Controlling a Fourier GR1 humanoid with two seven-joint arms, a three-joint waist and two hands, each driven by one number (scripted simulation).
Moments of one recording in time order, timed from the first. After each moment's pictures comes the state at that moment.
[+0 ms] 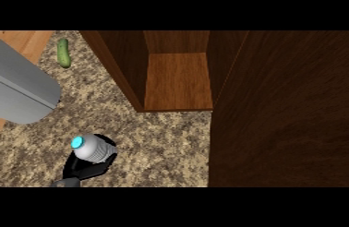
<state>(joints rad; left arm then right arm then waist) -0.23 0.16 0.21 -0.51 -0.04 -0.48 -0.80 1.02 -0.12 0.22 -2.48 -0.10 0.35 -0.24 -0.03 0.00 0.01</state>
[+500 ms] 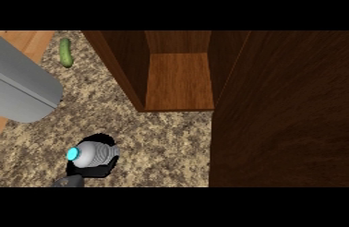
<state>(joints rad) -0.26 0.14 0.22 -0.48 0.01 -0.47 -0.81 1.02 -0.11 0.21 -2.48 -0.10 0.35 -0.26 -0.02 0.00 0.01</state>
